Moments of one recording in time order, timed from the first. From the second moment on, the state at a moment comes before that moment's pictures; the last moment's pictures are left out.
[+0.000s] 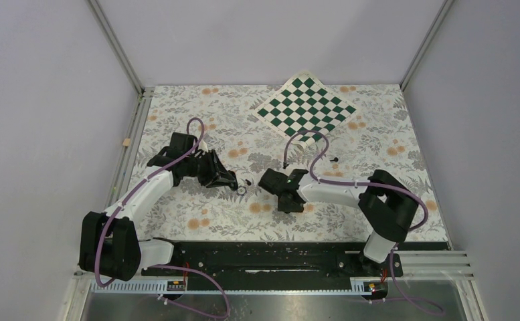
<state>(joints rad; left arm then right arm) -0.22 1.25 0.81 -0.52 0.64 -0.65 1.01 1.73 1.05 -0.75 0.36 1.07</state>
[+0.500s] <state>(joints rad) -0.22 1.25 0.81 -0.51 0.65 -0.65 0.95 1.56 0.95 -0.78 0.41 0.79</state>
